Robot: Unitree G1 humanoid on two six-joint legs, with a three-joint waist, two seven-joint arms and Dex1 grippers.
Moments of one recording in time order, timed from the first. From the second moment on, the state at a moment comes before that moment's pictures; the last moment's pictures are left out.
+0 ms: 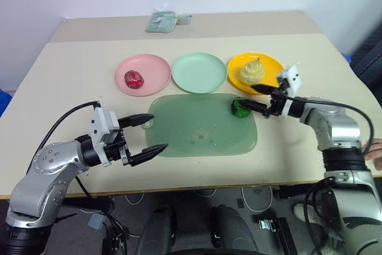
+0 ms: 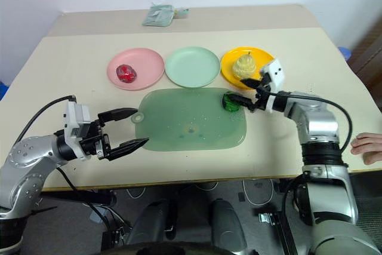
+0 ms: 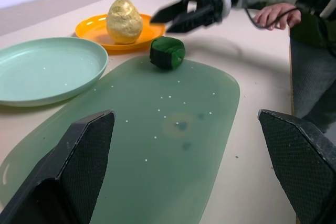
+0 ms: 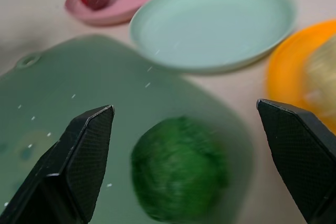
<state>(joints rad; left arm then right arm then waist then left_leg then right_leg) -0.01 0.70 0.18 -0.47 -0.64 0.37 -0.95 -0.63 -0.57 -0.07 0.41 0.32 0.43 1.03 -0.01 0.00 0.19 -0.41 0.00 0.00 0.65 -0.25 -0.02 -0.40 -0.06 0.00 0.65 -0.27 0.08</state>
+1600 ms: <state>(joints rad) 0.20 0.58 0.24 -0.65 -0.48 0.36 -0.55 -1.25 -0.23 -0.07 1.27 0.06 -0.18 0.56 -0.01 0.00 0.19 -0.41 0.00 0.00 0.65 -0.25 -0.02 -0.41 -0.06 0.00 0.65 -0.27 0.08</state>
